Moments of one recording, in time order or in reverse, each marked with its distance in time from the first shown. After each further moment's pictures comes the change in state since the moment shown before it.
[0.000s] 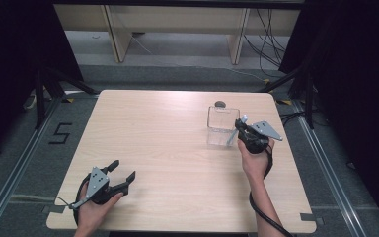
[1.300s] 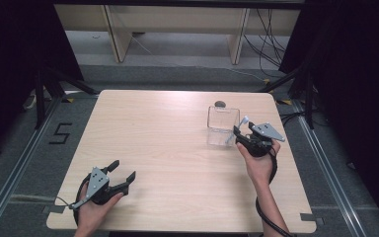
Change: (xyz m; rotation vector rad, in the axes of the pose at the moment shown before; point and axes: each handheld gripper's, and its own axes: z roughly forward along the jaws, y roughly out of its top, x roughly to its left) left arm 0.000 0.000 0.000 0.007 0.001 0.002; right arm -0.003 0.000 -0.013 0.086 -0.038 -0.015
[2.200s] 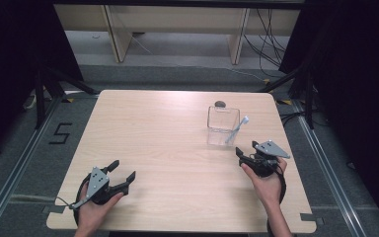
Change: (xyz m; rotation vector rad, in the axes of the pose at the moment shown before) left arm 0.000 0.000 0.000 0.000 0.003 0.004; right arm 0.005 -0.032 -0.043 0.125 0.041 -0.028
